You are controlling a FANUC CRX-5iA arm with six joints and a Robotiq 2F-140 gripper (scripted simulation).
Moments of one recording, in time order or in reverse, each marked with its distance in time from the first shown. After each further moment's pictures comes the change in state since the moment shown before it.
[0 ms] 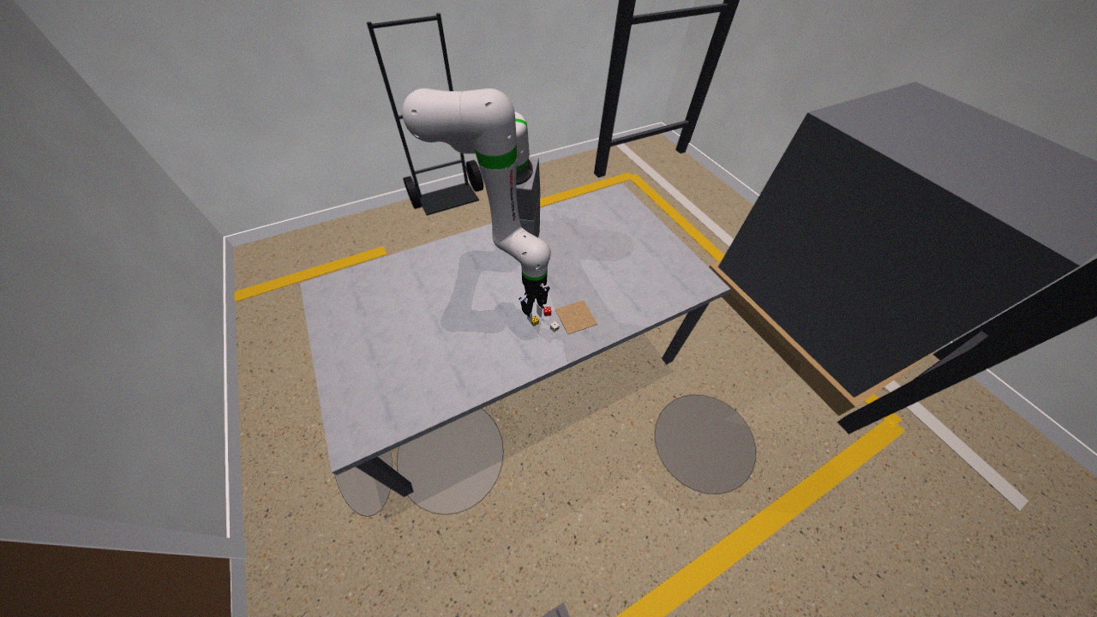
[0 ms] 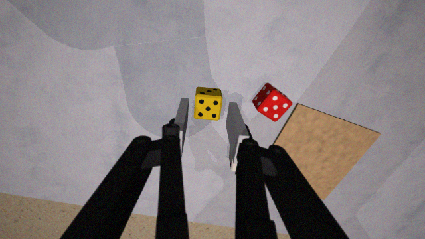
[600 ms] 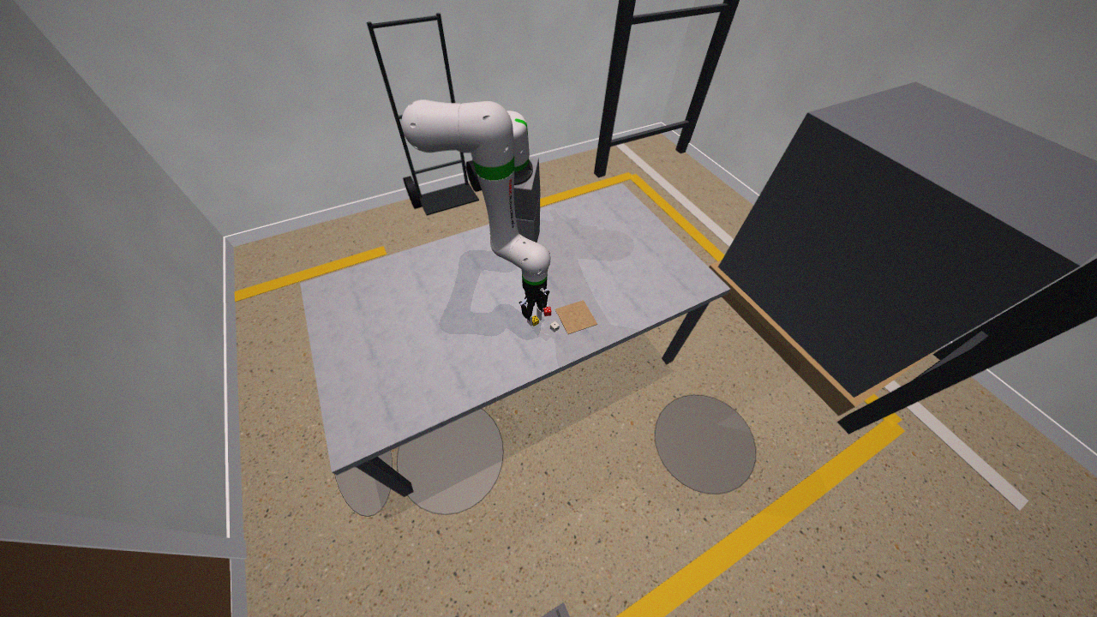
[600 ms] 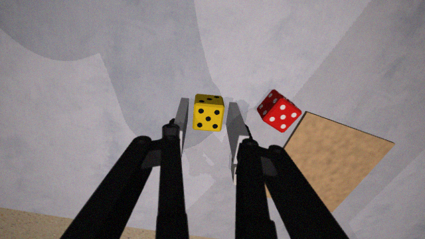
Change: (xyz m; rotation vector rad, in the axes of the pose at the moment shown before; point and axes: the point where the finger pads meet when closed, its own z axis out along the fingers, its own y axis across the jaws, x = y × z) arm 0.000 0.000 0.024 0.000 0.003 0.000
